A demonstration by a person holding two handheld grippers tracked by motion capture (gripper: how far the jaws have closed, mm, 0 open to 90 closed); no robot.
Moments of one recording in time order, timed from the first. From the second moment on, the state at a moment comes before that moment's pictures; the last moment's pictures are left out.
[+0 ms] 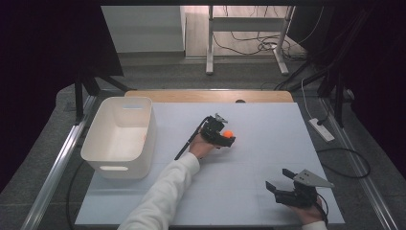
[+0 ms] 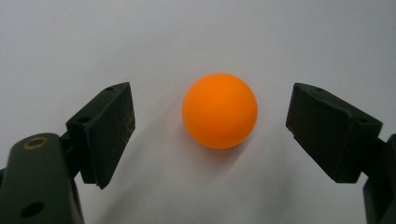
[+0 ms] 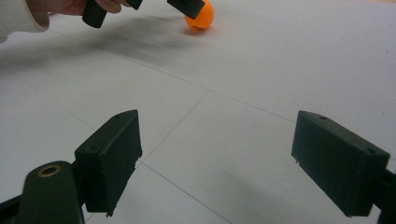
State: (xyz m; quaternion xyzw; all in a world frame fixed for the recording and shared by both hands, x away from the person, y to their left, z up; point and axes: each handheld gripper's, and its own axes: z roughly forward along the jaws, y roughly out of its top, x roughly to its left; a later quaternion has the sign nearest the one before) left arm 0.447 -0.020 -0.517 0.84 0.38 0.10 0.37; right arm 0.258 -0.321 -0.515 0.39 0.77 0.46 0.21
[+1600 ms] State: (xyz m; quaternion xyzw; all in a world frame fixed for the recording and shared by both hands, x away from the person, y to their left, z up) left arm 0.437 -0.015 -0.495 0.84 0.35 0.08 0.41; right arm 0.257 -0.323 -0.515 0.39 0.76 0.47 0.22
